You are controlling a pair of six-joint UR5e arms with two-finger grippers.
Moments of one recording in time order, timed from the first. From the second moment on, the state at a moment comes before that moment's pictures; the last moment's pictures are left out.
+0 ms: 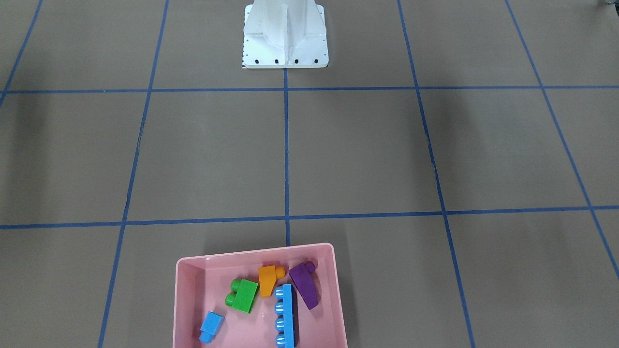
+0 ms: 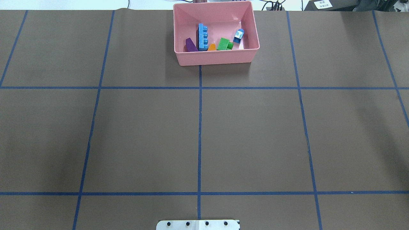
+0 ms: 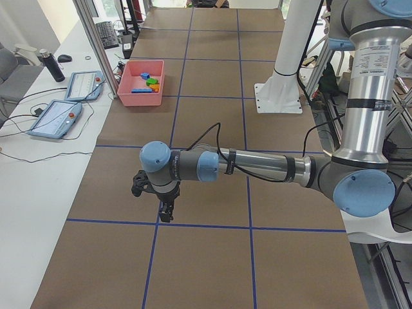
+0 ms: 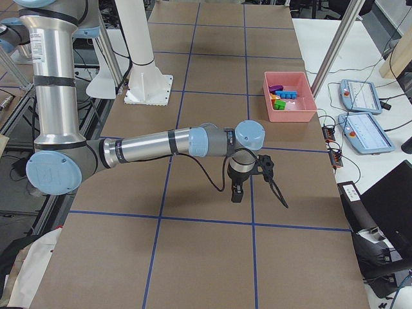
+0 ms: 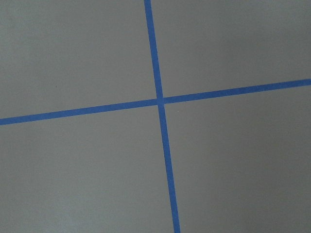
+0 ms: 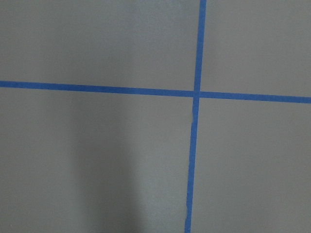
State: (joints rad) left arm -1.53 -1.61 -1.64 -1.49 -2.30 0.10; right arm 1.50 -1.55 1.76 -1.76 2.32 0.03
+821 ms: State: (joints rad) left arm -1.53 -1.58 -1.63 -1.48 -2.27 0.09; right arm 1.50 -1.55 1.77 -1.77 2.33 0.03
